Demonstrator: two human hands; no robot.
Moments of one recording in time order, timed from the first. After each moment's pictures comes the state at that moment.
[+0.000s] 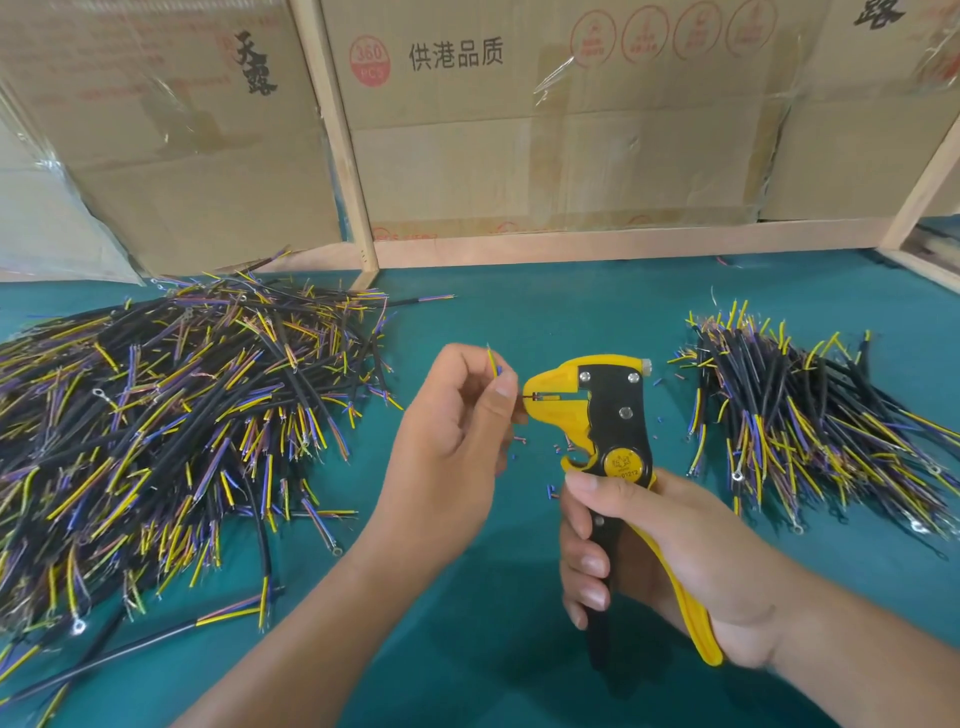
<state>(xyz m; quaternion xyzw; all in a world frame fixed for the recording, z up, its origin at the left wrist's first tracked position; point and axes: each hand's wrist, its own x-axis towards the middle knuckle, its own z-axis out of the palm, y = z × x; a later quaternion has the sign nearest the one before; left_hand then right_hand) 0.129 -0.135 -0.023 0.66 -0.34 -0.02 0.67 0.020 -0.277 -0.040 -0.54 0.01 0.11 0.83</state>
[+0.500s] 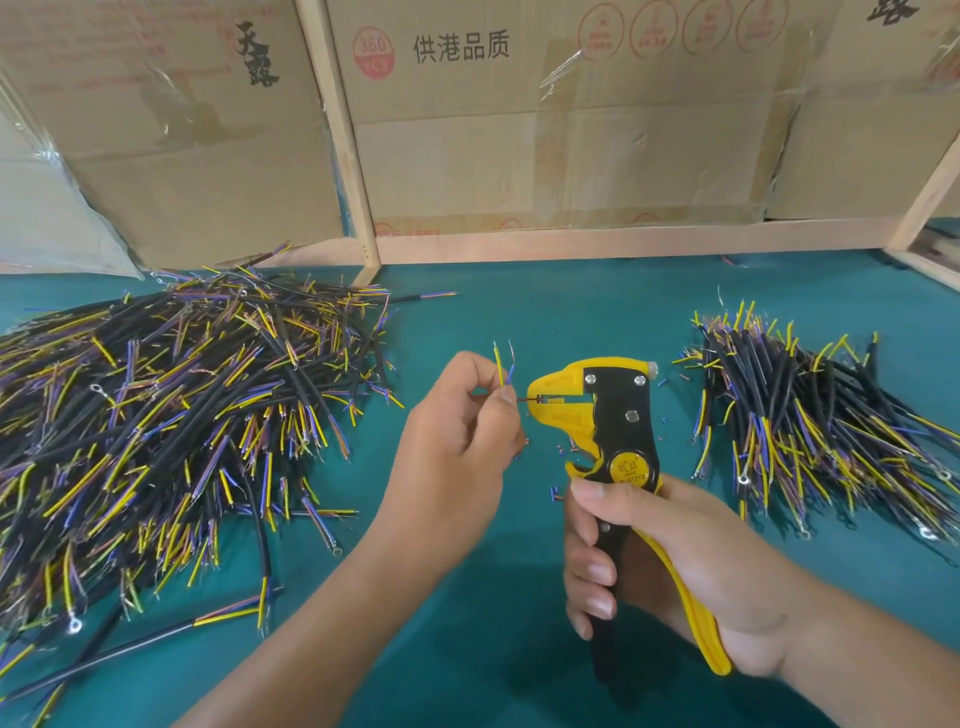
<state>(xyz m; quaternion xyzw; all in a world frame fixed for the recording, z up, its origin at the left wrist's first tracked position) 0.127 -0.136 -0.021 0.68 -0.33 -0.02 0.66 0.020 -0.277 -0.039 -0.53 0.02 0.12 0.84</state>
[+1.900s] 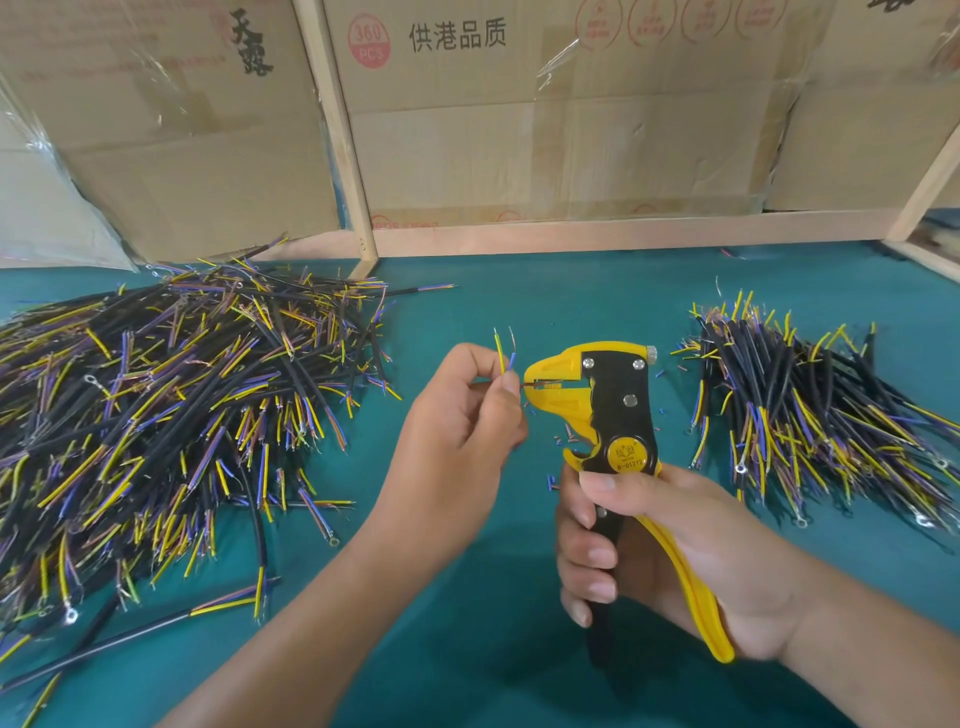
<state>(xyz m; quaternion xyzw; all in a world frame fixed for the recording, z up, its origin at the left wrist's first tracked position) 0.127 -0.137 -0.026 0.65 -0.33 -0.06 0.68 0.019 -0.279 -0.037 -0.49 -0.01 0.14 0.86</state>
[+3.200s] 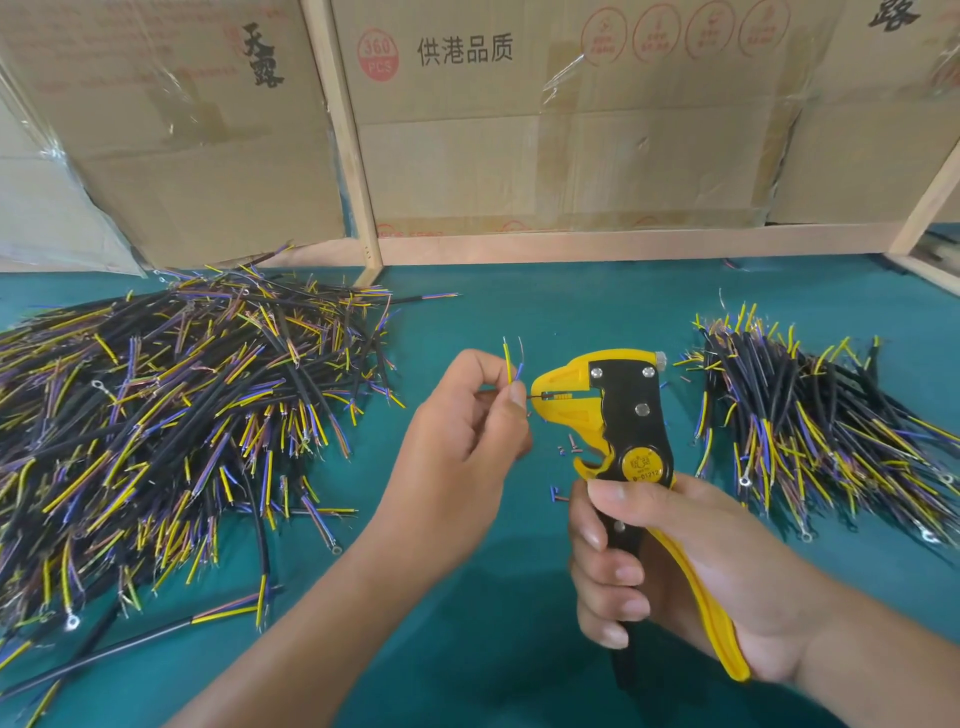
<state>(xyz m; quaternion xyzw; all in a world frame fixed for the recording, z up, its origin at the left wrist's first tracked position) 0.127 -0.133 -0.022 0.66 -0.36 -0.04 0.65 0.015 -0.277 -0.029 -0.49 0.01 0.15 0.86</state>
